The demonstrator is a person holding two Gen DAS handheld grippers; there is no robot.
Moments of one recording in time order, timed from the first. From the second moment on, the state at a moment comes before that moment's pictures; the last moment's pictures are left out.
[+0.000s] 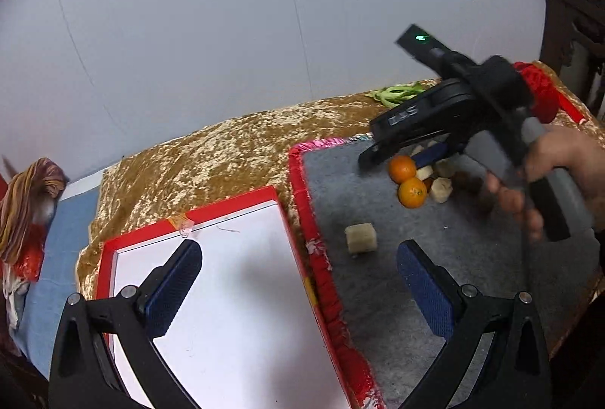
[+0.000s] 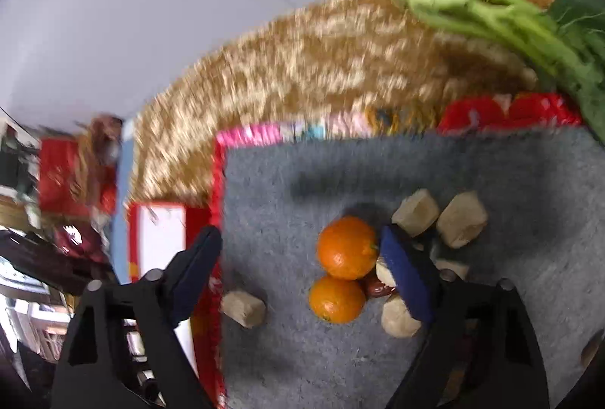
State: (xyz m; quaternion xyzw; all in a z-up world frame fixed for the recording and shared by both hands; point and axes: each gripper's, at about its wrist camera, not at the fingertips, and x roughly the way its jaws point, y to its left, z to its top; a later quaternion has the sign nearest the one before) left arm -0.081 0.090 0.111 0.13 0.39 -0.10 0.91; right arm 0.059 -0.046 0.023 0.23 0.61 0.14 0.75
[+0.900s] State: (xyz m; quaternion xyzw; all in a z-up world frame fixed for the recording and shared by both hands) left arm 0.000 -0.008 0.036 0.16 0.43 -0.22 0.86; right arm 0.008 -0.143 0.074 0.30 0.53 0.19 0.77
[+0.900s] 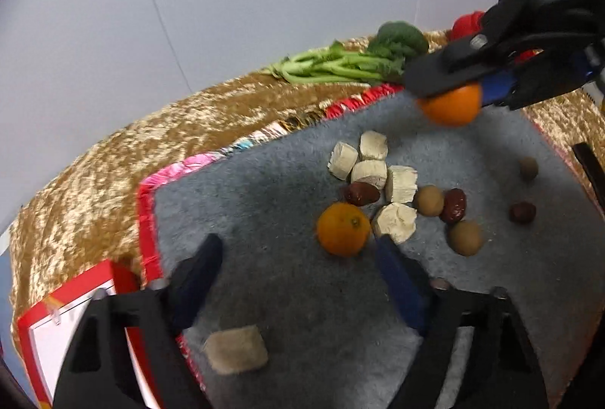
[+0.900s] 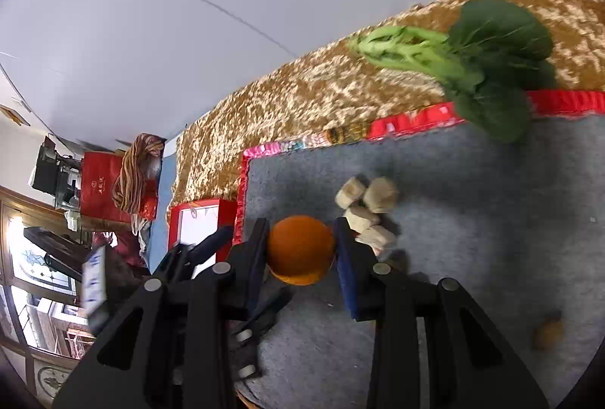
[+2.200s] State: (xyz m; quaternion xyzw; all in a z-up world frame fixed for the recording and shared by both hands) left arm -0.117 0.249 0.069 -0.01 0.51 0.03 0.86; right arm -0.058 0.144 0.040 0.13 0.62 0.34 0.70
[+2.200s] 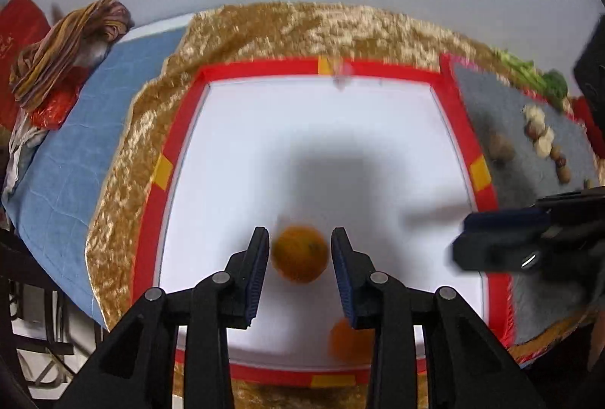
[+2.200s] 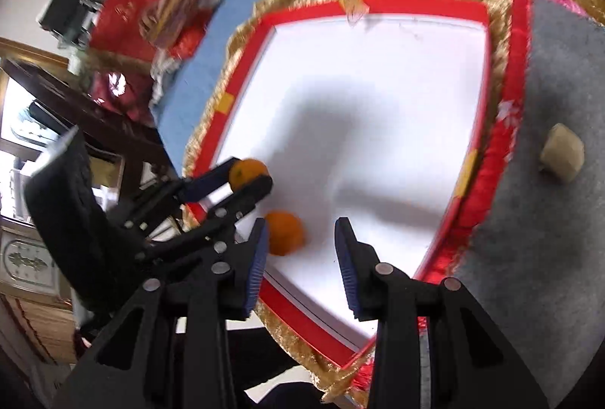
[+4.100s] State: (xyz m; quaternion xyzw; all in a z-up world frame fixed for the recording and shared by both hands) left arm -0.046 -0.001 0.055 0.03 0.44 -0.21 0.87; right arm -0.019 -0.174 0.057 0.32 0.52 0.10 0.79
